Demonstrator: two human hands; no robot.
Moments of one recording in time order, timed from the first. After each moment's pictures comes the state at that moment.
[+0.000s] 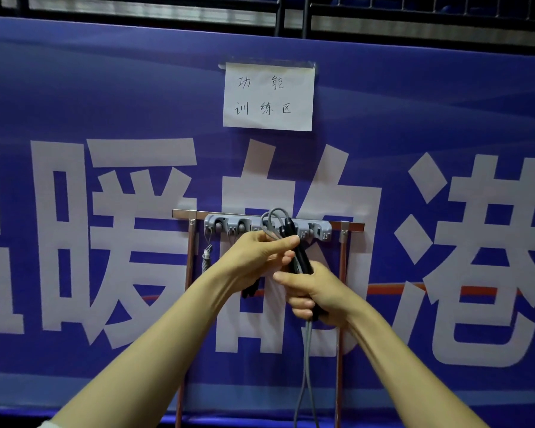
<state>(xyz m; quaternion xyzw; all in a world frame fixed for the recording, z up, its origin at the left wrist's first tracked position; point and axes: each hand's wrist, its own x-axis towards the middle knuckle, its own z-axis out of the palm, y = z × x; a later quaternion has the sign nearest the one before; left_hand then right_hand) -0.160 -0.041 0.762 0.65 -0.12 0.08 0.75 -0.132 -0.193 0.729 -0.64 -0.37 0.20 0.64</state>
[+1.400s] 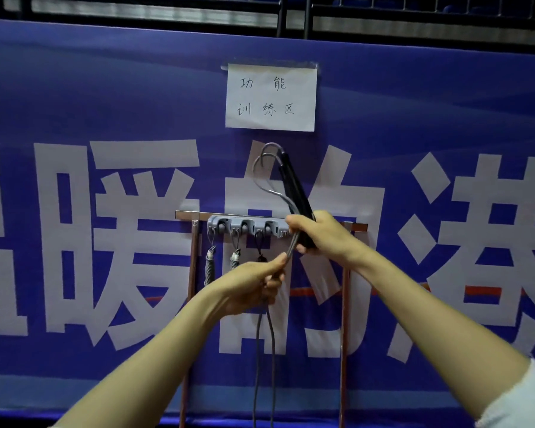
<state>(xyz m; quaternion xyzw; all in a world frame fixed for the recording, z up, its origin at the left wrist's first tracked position) -0.148 -0.016 0.724 0.71 -0.11 -0.05 0.70 -0.117 -0.180 0.799 -0.76 -0.40 -0.04 0.51</state>
